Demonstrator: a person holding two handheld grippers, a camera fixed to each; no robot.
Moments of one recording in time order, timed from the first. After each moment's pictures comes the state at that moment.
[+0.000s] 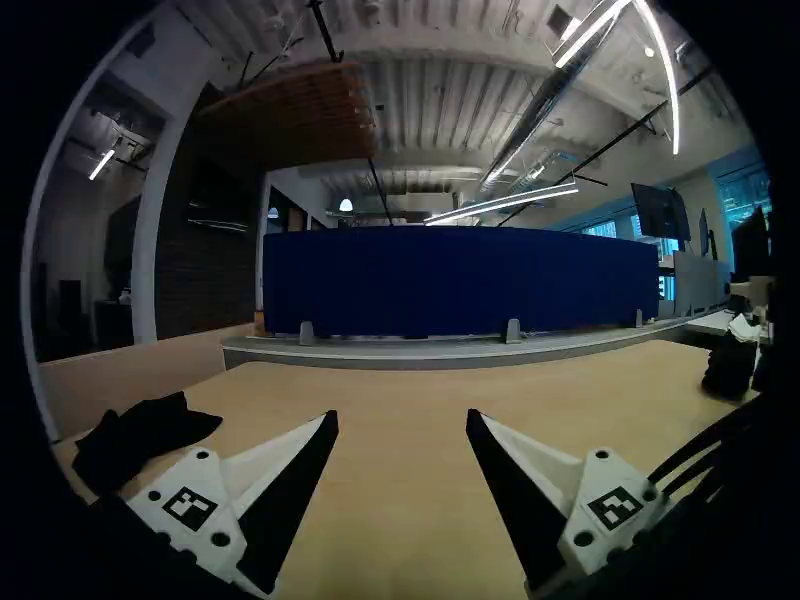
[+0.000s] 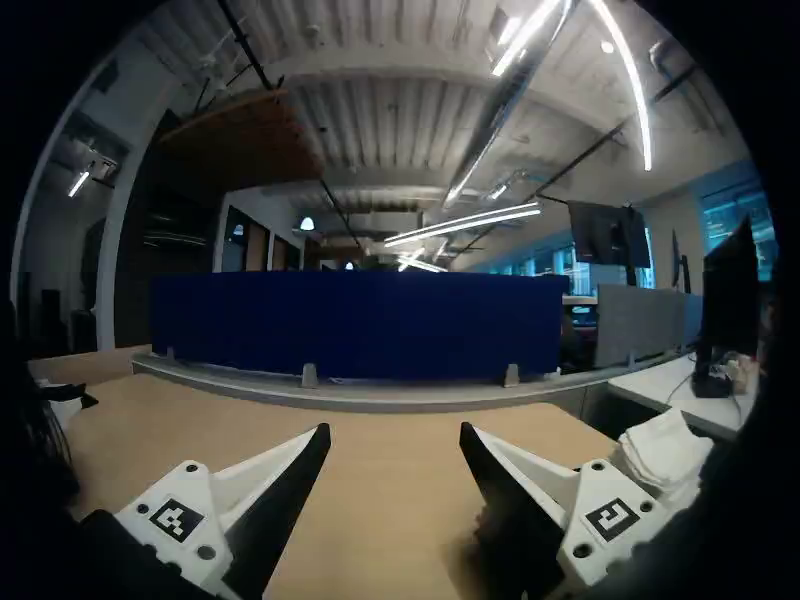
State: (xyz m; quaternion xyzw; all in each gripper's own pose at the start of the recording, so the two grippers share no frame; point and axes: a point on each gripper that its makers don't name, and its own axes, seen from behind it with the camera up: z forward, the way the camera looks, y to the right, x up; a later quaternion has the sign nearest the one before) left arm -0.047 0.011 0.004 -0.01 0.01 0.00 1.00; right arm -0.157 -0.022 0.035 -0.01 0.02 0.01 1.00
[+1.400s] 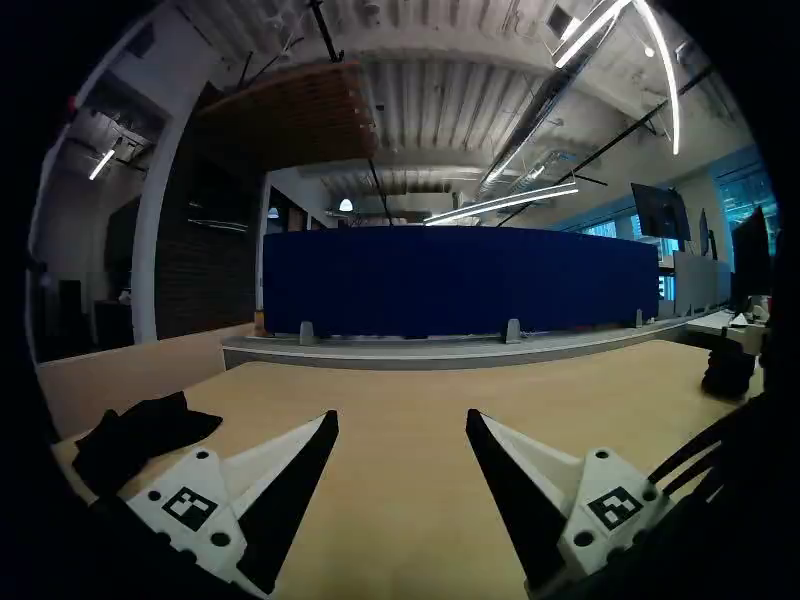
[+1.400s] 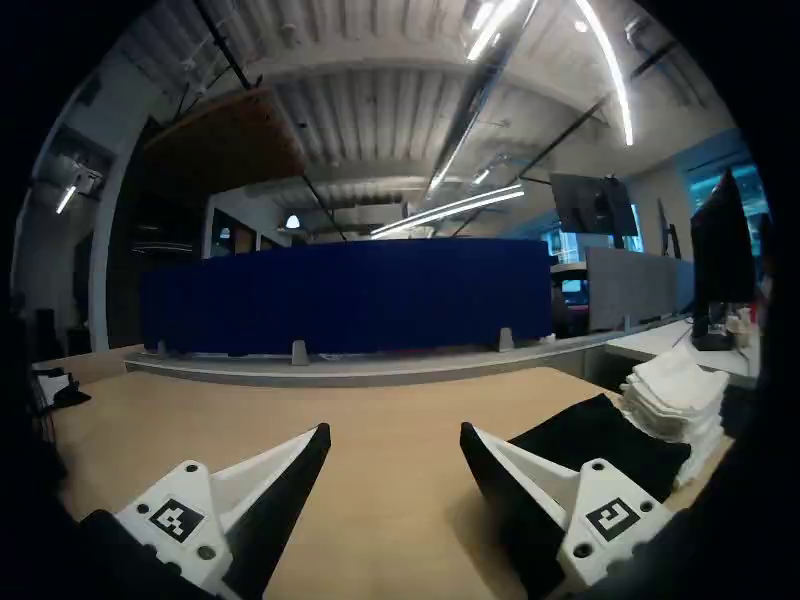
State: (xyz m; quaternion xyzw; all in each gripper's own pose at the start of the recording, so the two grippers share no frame) left arm -0.046 0.010 0.005 -0.01 0.01 0.00 1.00; right arm -0.226 -0.011 0.033 -0.03 0.01 0.04 1.00
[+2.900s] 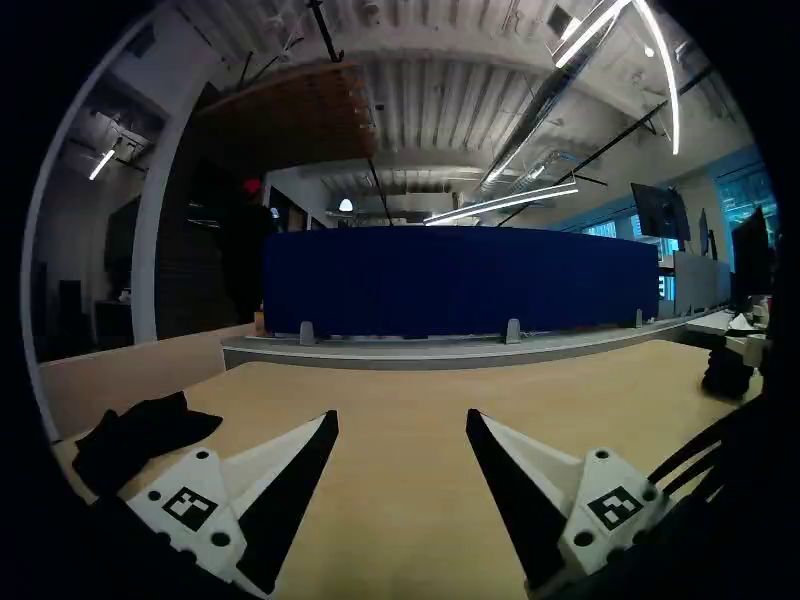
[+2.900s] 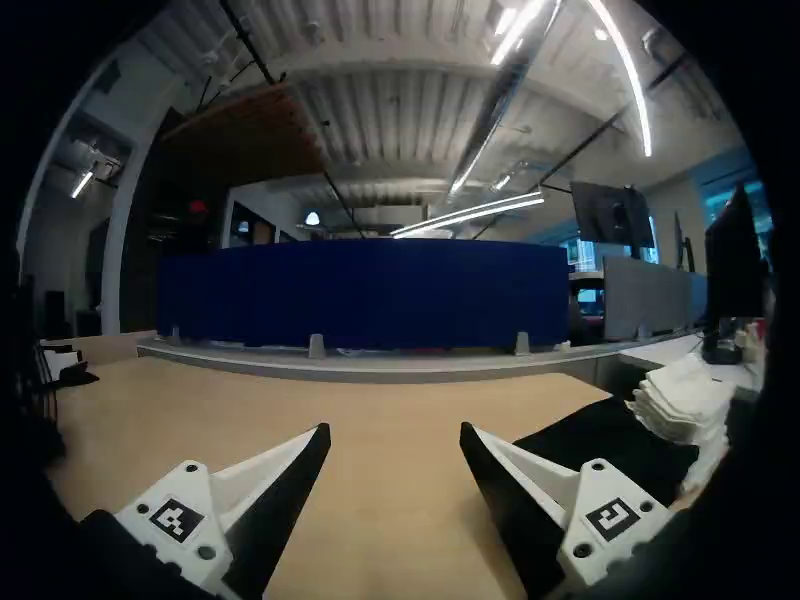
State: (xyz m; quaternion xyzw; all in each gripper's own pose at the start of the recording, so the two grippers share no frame) left arm -0.046 0.010 0.002 -0.01 0.01 0.00 1.00; right arm -0.229 -0.025 0.031 0.00 0.02 0.02 1.00
